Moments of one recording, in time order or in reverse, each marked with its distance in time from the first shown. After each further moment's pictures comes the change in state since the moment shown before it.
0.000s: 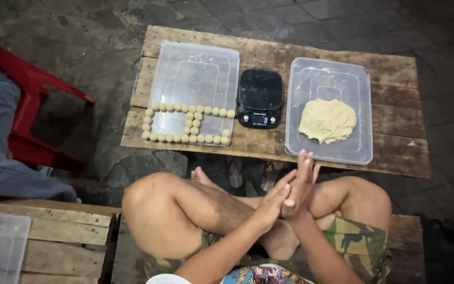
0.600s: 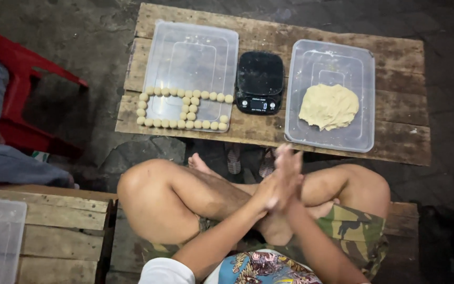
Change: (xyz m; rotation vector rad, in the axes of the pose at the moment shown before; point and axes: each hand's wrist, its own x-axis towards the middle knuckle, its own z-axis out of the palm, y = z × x) left_hand 0.072 -0.172 -0.014 -0.601 -0.112 1.133; right_hand 0.029 0.010 0.000 -0.140 -0.005 0.067
